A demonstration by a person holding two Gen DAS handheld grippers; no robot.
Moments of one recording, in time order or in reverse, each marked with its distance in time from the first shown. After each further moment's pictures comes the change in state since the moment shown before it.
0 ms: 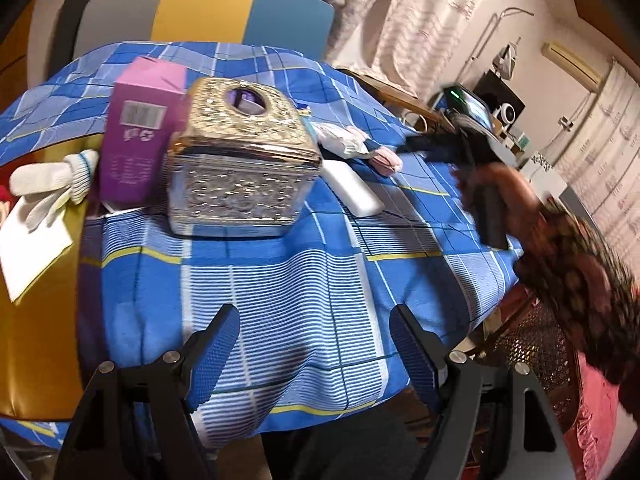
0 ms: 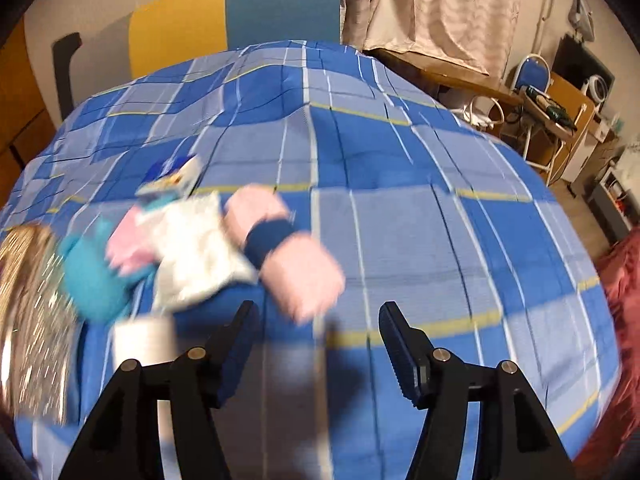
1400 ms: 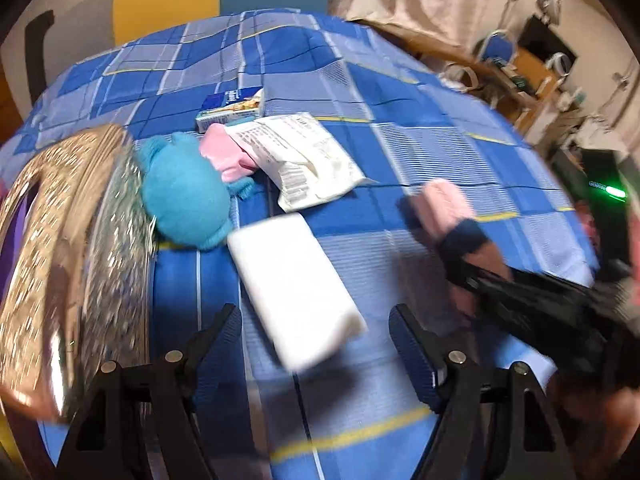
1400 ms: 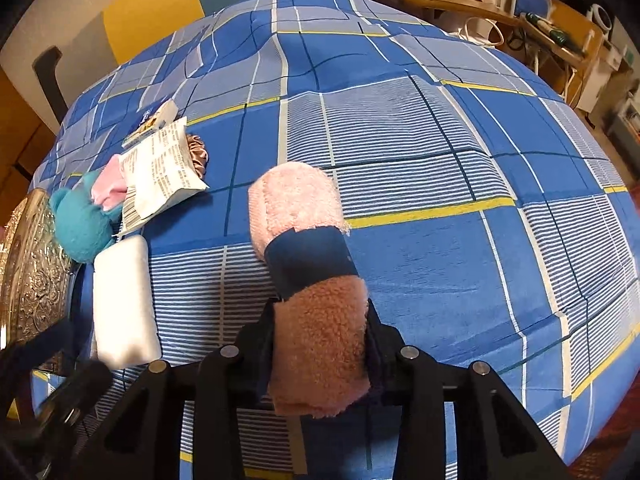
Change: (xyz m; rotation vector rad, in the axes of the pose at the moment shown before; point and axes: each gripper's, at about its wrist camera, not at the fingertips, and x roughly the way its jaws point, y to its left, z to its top) left arm 0.195 -0.097 0.131 0.048 0.173 0.281; right arm 0.004 -0.045 -0.080 0.149 0.188 0.138
